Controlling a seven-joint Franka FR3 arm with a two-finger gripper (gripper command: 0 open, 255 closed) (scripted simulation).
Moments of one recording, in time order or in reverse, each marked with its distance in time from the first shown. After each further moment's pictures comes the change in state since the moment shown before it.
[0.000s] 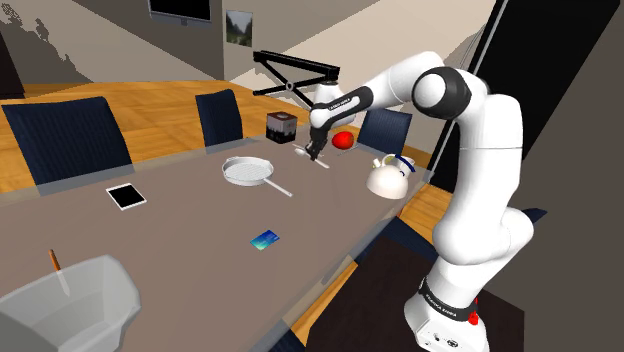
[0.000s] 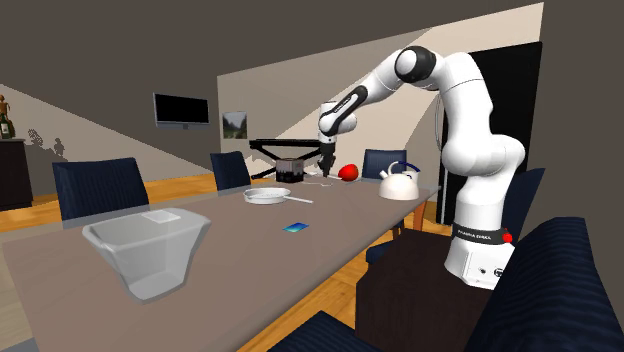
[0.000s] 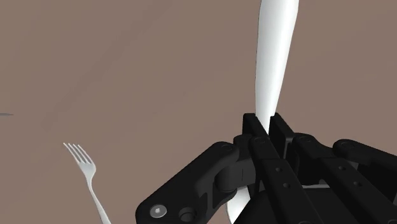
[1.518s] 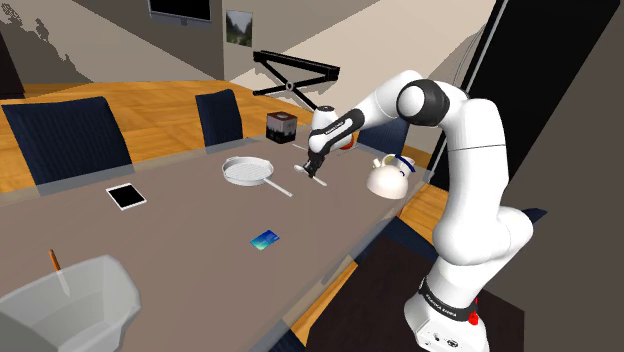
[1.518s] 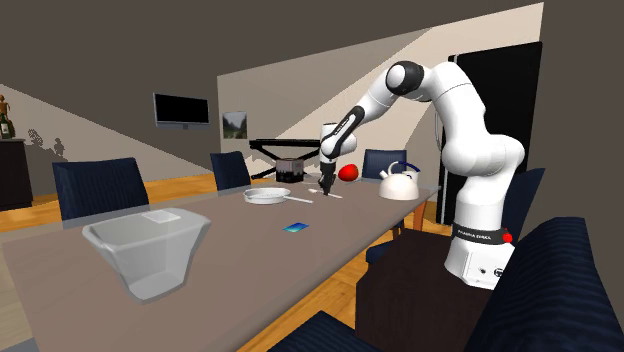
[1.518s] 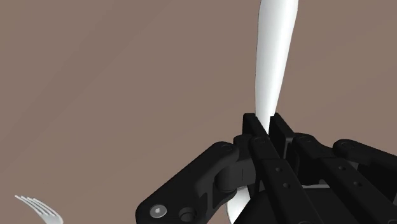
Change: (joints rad) arm 0.012 0.149 -0.036 -0.025 -0.053 0.172 0.037
